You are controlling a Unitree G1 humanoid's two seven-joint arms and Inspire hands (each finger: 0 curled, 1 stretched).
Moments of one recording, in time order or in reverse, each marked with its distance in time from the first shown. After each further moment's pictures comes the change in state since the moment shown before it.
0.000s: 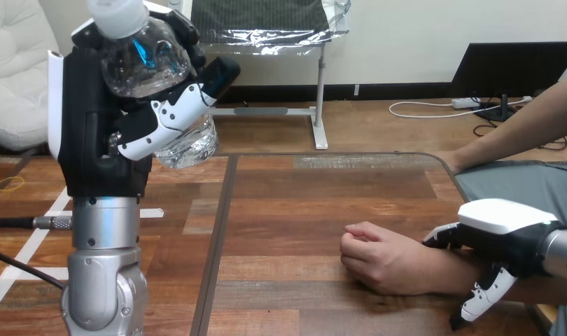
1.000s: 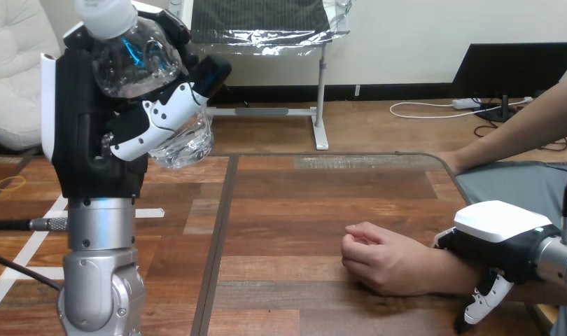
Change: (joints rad) left arm 0.002 -0.002 0.013 0.000 -0.026 0.001 -0.006; right arm -0.012 0.004 0.067 0.036 -0.111 0.017 -0.127
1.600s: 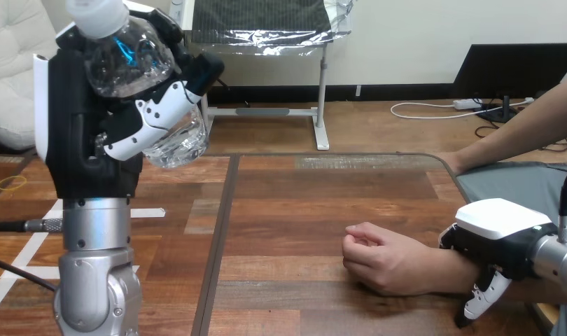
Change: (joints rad) left arm 0.000 -0.001 0.016 0.000 -0.009 0.000 0.000; right arm -0.026 0.018 0.029 0.032 -0.017 0.053 -0.029
